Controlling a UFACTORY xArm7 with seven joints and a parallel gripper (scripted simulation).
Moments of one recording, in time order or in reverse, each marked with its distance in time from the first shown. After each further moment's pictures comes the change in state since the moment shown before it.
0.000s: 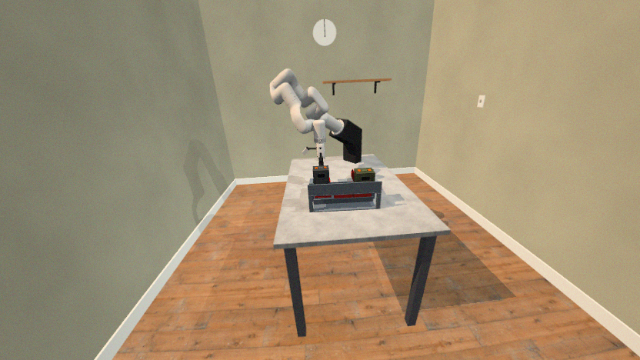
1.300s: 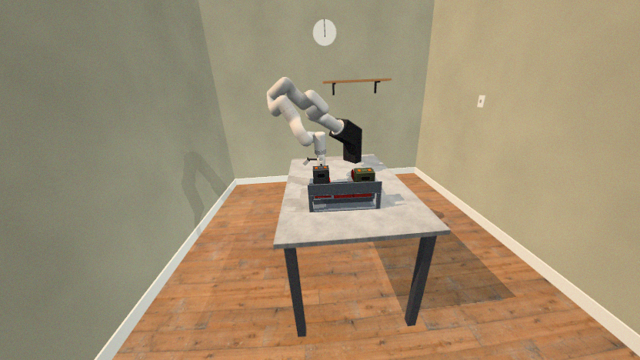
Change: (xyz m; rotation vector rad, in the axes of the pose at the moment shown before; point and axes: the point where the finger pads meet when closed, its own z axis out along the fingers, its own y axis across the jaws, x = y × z) arm 0.001 0.000 0.073 -0.002 0.000 0.000
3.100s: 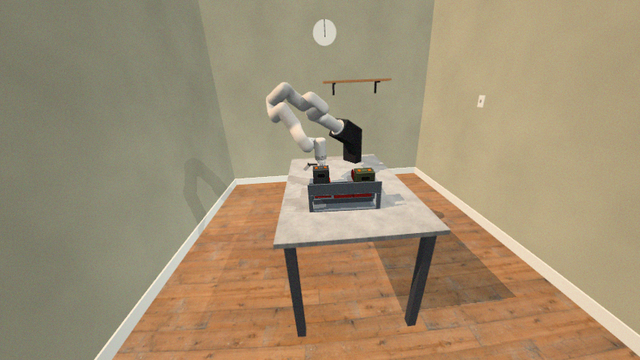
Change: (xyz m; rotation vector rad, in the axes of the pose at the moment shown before) arm 0.000 -0.002 0.036 0.002 0.001 0.000
